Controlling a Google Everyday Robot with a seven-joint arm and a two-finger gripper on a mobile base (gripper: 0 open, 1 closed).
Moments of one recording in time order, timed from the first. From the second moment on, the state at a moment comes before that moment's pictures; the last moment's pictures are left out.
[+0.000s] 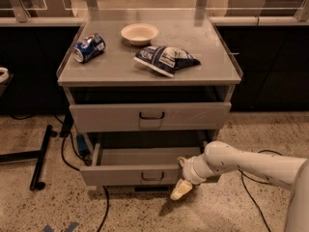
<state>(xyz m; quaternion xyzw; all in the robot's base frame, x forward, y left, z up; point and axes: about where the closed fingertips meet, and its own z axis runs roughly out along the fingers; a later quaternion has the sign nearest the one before) 0.532 -0.096 0.410 -0.60 0.74 0.19 0.22</state>
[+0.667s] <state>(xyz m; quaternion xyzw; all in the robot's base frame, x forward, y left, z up) 0.525 -0.097 0.418 -0.61 0.74 0.19 0.22</state>
